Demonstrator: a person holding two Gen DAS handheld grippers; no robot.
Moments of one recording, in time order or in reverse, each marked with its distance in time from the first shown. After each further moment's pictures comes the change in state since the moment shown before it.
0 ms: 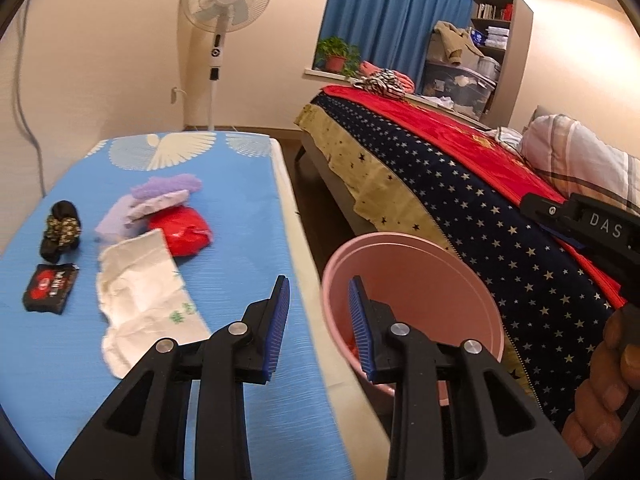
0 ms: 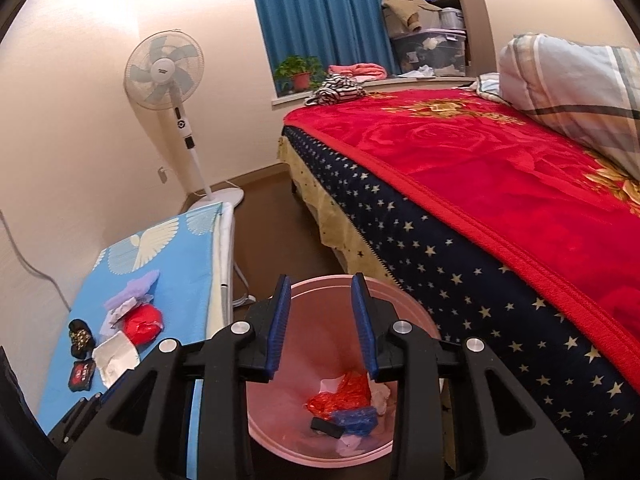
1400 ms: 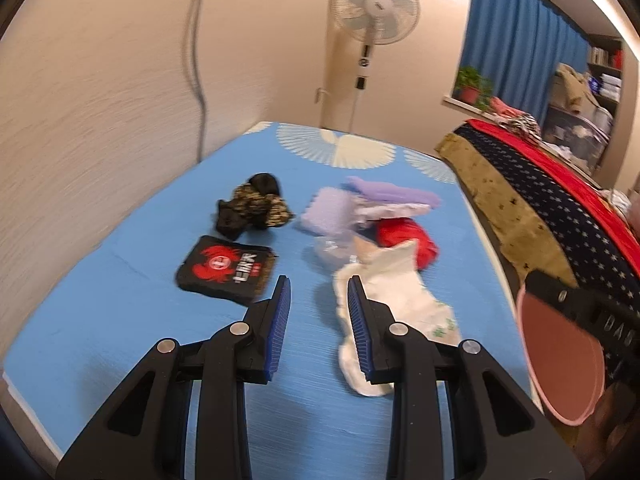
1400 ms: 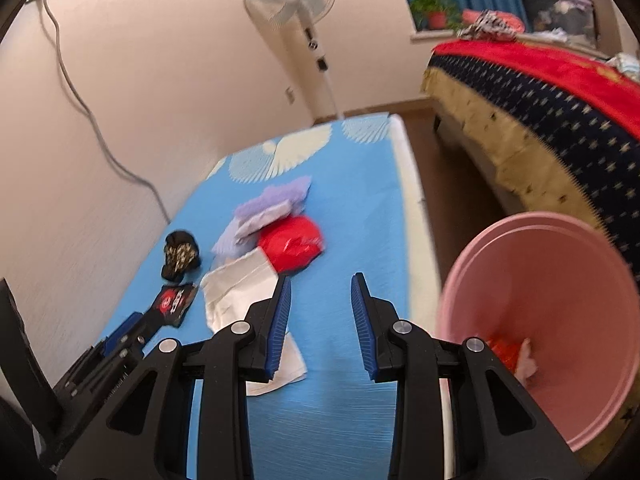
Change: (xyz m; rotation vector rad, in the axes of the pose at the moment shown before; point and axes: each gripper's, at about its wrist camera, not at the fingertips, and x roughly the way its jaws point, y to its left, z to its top) left arm -0.029 0.149 -0.011 -0.231 -0.059 0.394; right arm 0.067 0.149 -0.071 -0.159 0.249 0.431
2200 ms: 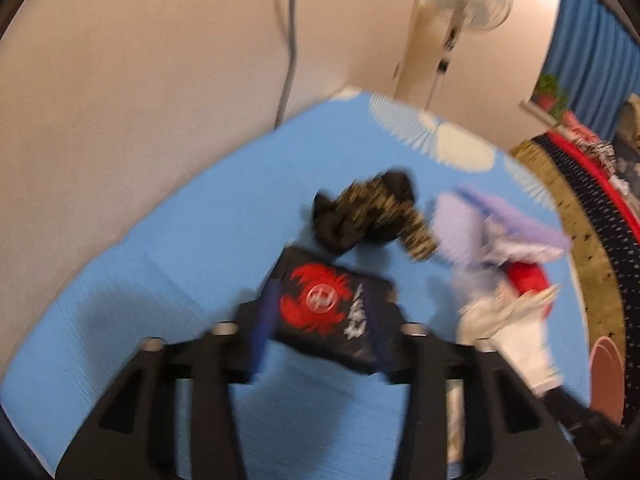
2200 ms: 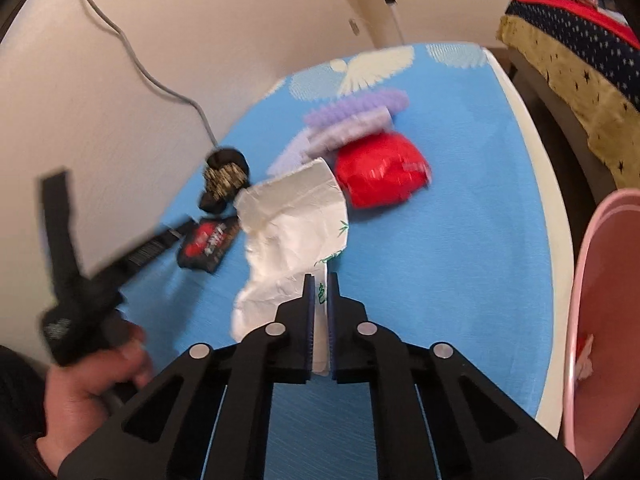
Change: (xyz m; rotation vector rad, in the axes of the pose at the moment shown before) left arm 0.077 0.071 0.026 -0.183 0.153 0.177; right arm 0.066 0.040 -0.015 -0.094 0.216 0.201
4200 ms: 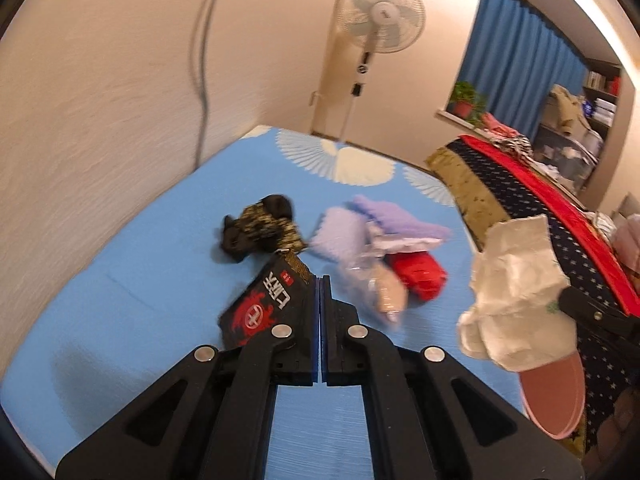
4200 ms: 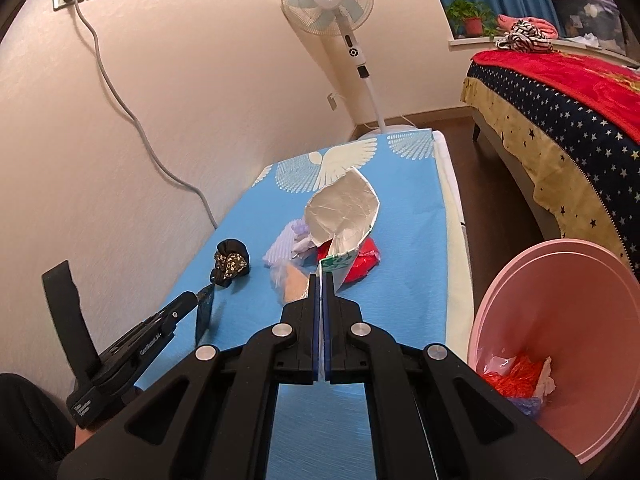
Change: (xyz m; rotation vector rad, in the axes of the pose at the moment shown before) left arm -0.078 -0.031 -0.019 0.150 -0.147 -0.286; right arm -0.100 -0.012 0.011 0.033 -0.244 -0.065
